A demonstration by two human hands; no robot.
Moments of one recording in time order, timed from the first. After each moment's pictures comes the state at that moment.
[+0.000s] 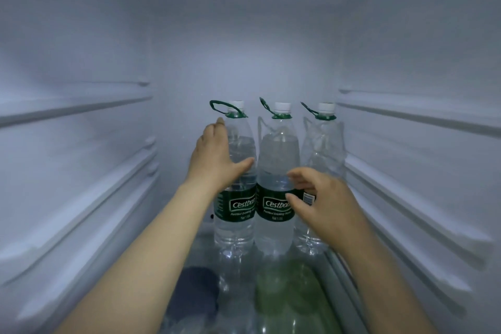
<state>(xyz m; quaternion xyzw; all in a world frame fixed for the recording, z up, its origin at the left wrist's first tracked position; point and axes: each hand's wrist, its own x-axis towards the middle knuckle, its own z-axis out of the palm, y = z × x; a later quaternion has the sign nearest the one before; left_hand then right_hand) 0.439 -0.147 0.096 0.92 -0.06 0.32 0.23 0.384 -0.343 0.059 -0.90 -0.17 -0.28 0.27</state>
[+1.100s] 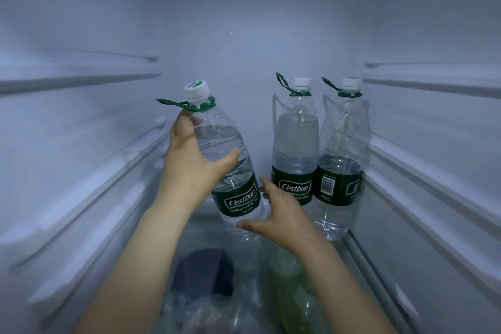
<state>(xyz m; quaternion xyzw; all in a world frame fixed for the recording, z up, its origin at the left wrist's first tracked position) 0.400 -0.111 0.070 0.82 -0.04 0.39 0.41 0.429 -0.274 -0.009 -0.91 -0.20 -0.10 0.35</state>
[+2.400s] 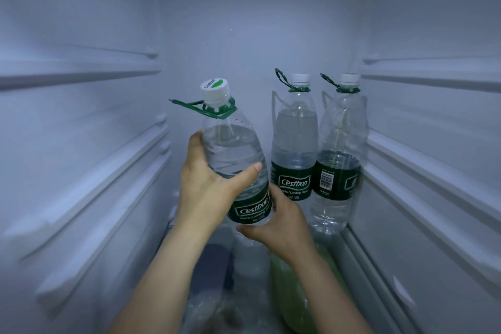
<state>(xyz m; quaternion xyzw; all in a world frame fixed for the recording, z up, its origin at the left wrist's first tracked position) 0.375 -0.135 0.046 0.75 -0.05 0.34 0.57 0.413 -0.270 -0.034 -0.86 -0.16 -0.15 0.46</state>
